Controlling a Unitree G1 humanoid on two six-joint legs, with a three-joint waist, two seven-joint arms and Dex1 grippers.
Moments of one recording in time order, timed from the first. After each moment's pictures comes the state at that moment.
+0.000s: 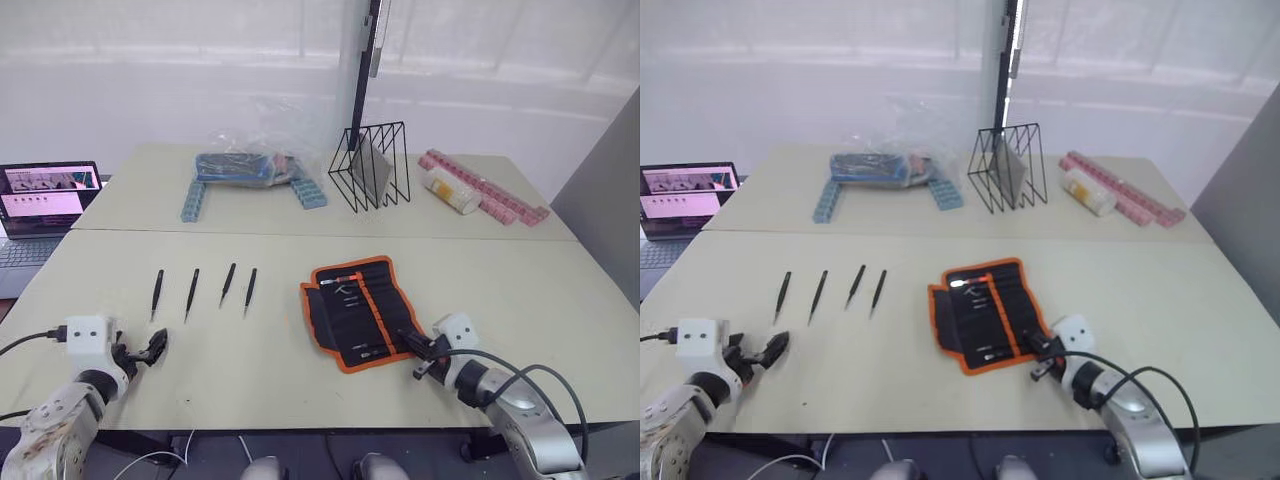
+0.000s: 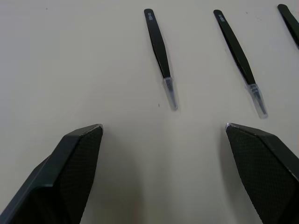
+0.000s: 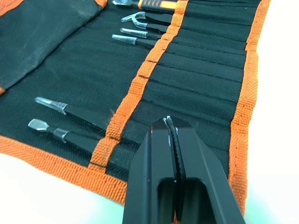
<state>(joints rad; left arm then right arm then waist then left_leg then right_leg) 0.14 0.51 0.47 -0.26 -0.37 0.62 -0.33 0.09 -0.43 0.00 -0.21 0.26 0.30 0.59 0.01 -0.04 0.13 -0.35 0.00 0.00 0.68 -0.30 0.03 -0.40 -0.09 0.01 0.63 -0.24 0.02</state>
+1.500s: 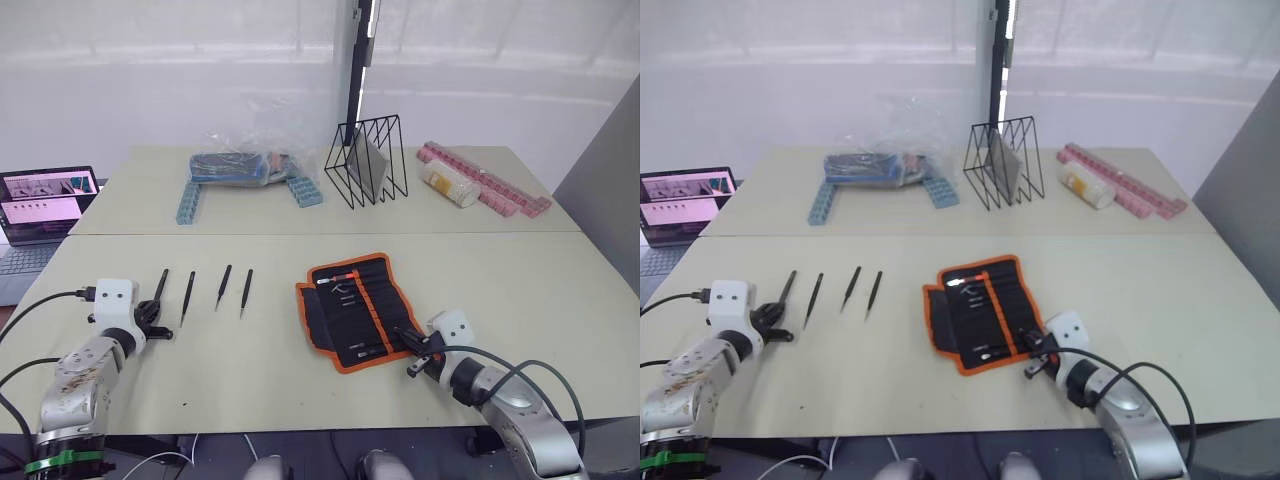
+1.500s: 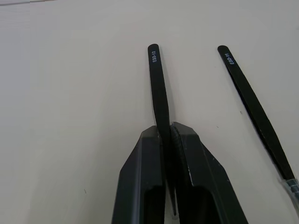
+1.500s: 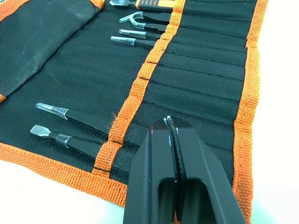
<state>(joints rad) -0.10 0.60 0.36 0.02 -0.28 0.50 -0.36 0.10 -0.43 0.02 -0.33 0.26 0.41 0.55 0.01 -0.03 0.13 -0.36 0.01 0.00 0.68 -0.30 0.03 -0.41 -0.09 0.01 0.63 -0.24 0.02</state>
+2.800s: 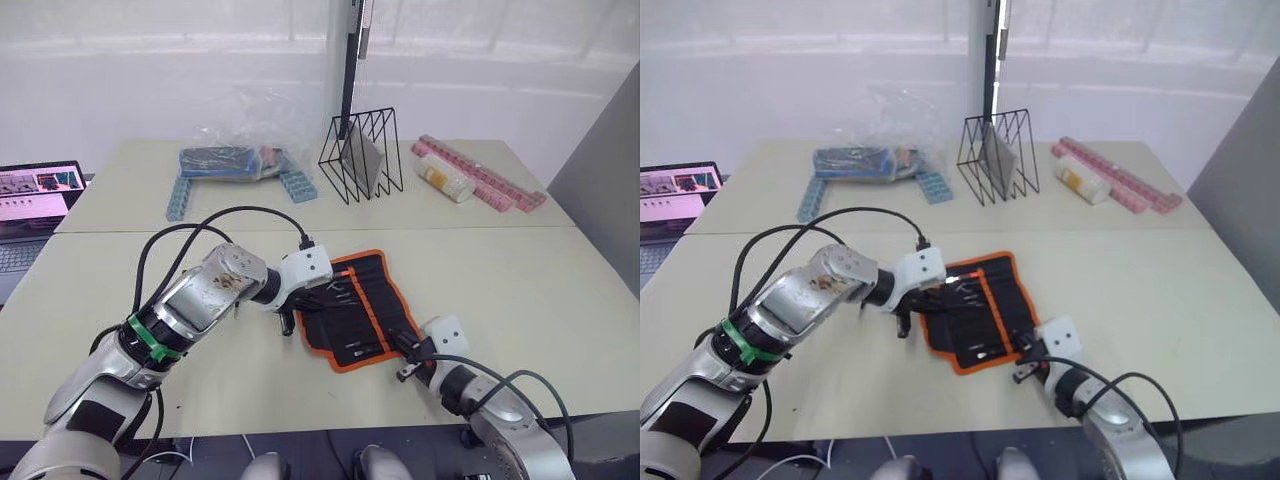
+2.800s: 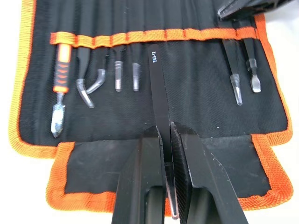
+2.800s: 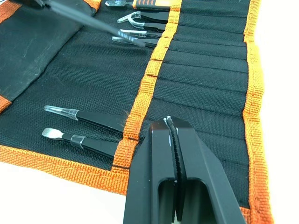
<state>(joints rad) -0.83 0.66 -0.57 -0.17 -0.21 0.92 -0.96 0.17 -0.37 0.07 -0.42 0.23 0.42 0.43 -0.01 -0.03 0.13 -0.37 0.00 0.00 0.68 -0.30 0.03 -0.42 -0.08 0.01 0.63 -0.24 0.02</state>
